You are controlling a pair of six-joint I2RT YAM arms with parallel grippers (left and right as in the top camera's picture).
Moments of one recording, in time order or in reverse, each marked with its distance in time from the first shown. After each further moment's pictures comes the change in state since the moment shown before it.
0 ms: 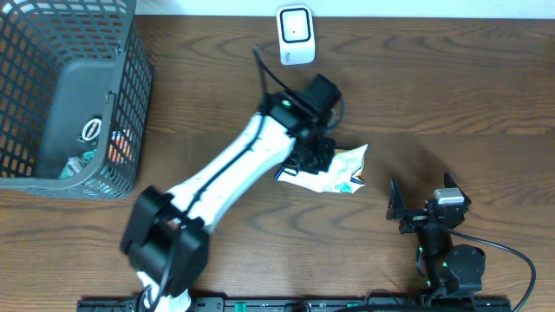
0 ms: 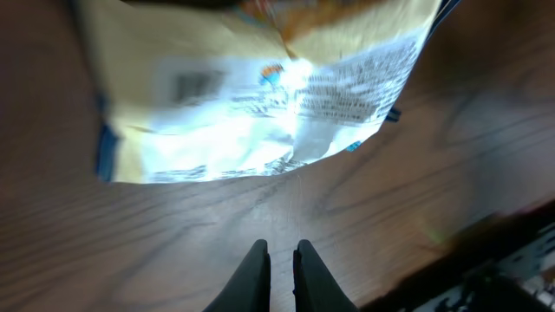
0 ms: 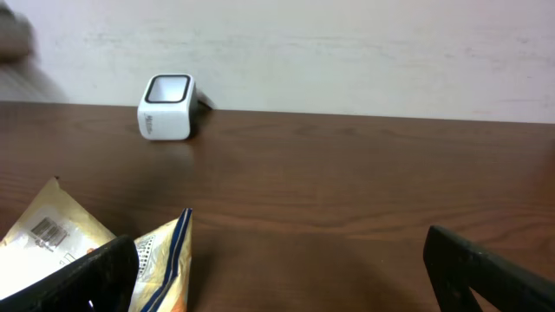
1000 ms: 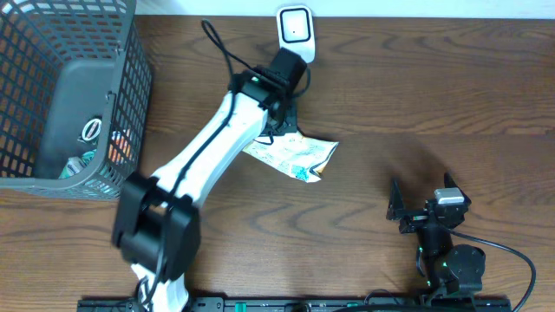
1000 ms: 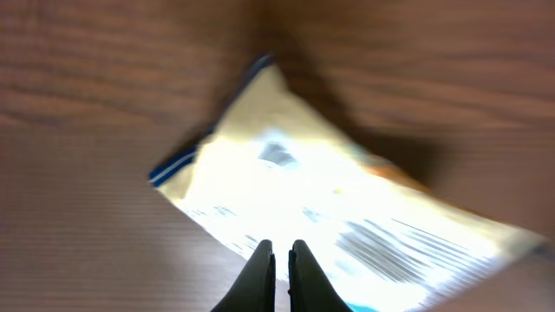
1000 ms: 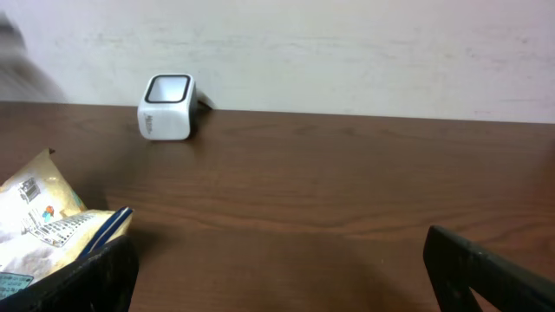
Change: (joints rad) left arm 0.175 0.032 0.027 0.082 -0.324 -0.126; right arm 0.000 0.000 0.000 0.000 0.000 0.000
